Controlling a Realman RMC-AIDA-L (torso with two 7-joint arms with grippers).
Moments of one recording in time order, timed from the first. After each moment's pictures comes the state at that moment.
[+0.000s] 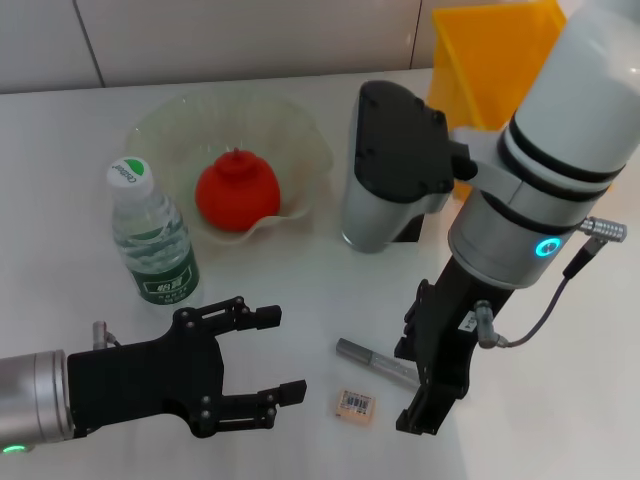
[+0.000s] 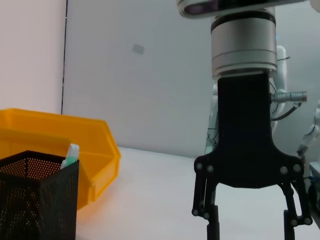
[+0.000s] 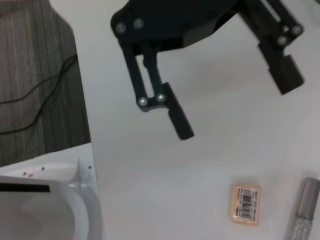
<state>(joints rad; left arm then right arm) -0.34 -2.06 1.30 0.59 1.50 1.55 -1.03 0.77 2.09 -1.62 -1.39 -2.40 -1.87 2.45</state>
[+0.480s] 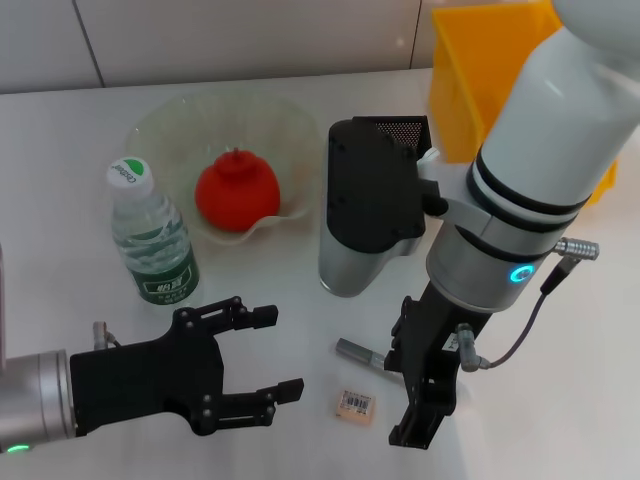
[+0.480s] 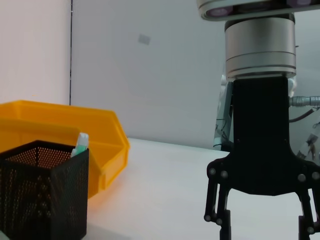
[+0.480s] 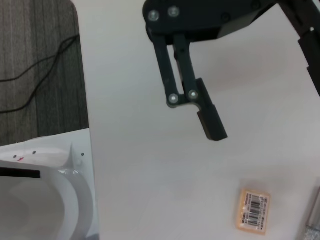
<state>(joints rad) -0.33 -2.06 1.30 0.58 1.50 1.52 -1.01 0.77 2.09 -1.73 -1.38 -2.40 -1.80 2.46</state>
